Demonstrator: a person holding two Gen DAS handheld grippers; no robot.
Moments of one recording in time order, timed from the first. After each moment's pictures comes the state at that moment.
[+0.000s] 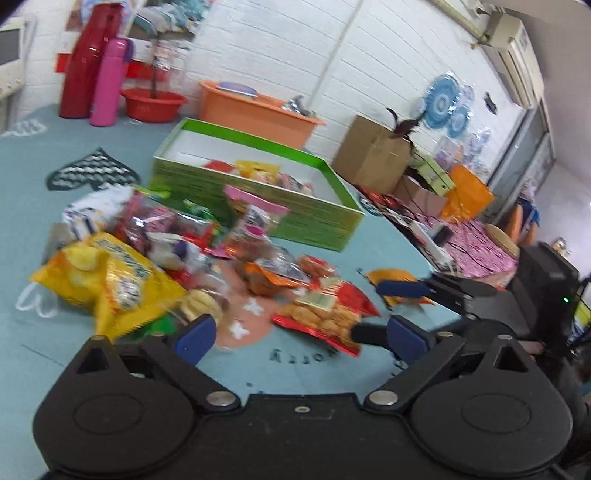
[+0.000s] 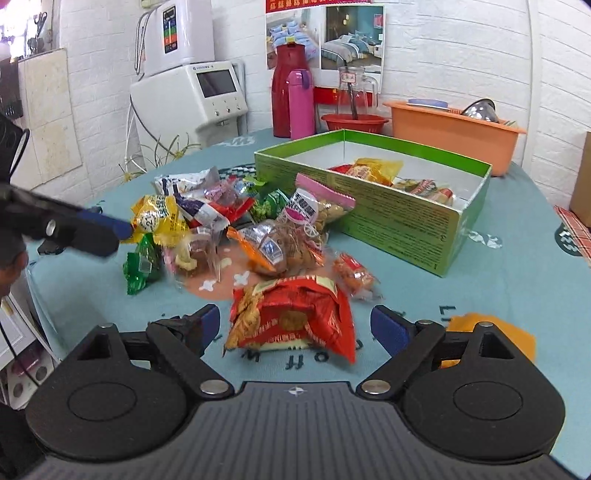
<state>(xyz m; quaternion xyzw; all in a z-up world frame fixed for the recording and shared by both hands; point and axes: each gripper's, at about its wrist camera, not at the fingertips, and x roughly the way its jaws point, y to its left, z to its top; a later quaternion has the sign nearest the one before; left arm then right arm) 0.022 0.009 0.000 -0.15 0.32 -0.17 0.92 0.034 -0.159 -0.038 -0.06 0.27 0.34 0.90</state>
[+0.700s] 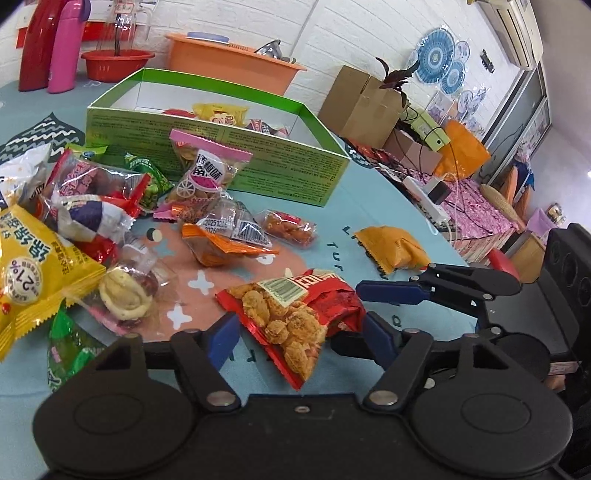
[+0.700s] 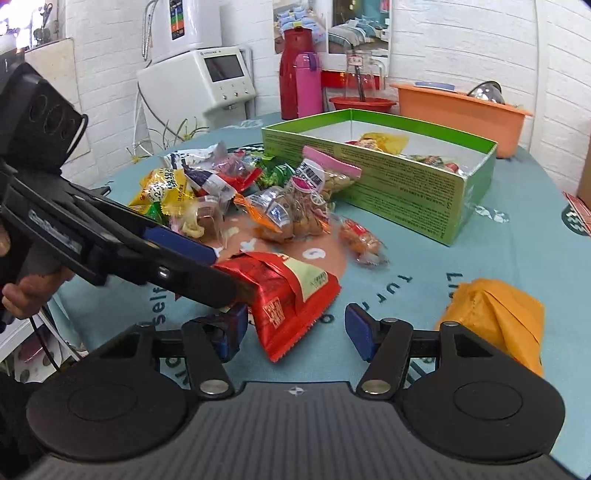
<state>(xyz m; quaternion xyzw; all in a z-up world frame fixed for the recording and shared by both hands) 0.066 -0.034 -0.037 -0.12 0.37 -0.19 0.90 0.020 -0.170 -0.052 -0.07 0.29 0.35 0.89</state>
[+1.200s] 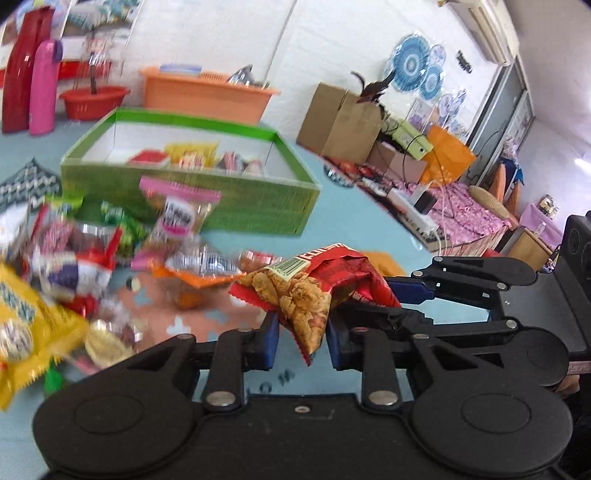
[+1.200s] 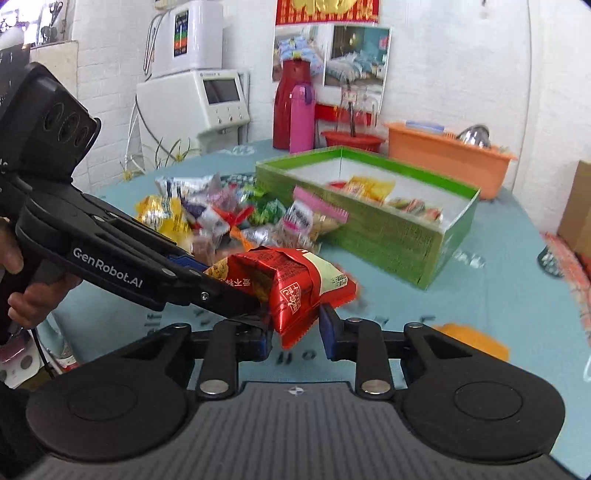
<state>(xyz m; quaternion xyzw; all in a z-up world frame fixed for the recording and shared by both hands) 0.066 -0.046 -0.010 -0.09 0.33 -0.21 0.92 0.010 -0.172 -0.022 -0.10 0.23 0.33 0.91</state>
